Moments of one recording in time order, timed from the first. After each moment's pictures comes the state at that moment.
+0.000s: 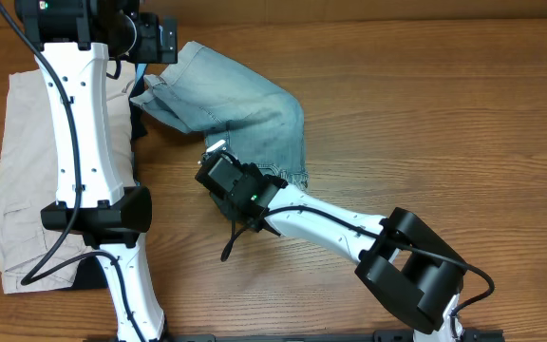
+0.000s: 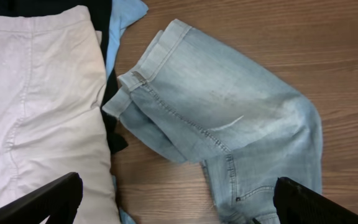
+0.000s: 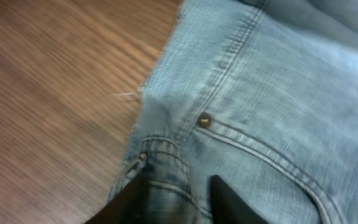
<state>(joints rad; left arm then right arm) 0.00 2.26 2.88 -1.68 0.08 -0.01 0.95 2.01 1.38 -0.41 0.27 0.25</state>
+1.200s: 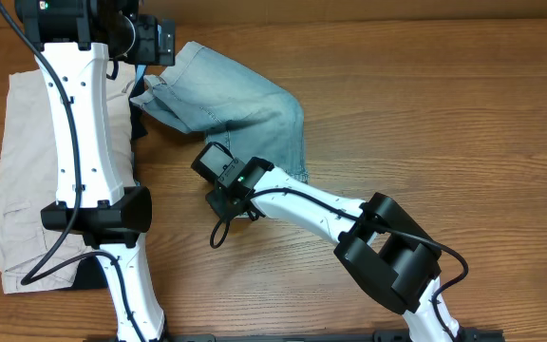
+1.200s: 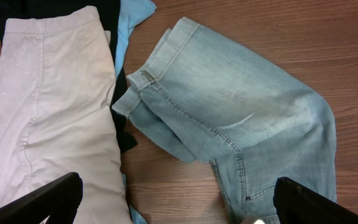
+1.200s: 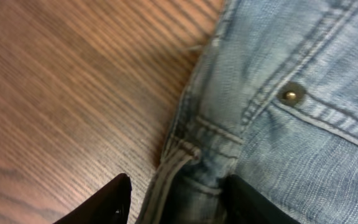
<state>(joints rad) 0.00 2.26 2.88 -1.69 0.05 0.01 0.91 2.14 1.56 -0.65 0.01 0.26</state>
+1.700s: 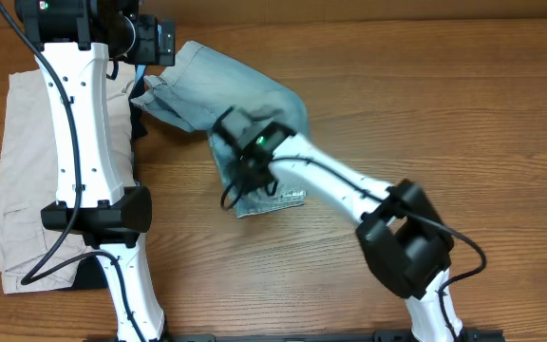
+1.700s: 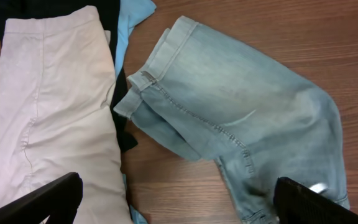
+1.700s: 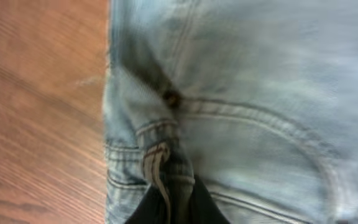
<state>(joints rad) 0.00 2.26 2.88 -1.69 0.05 0.01 0.76 2.13 1.74 -0.92 -0.01 0.32</state>
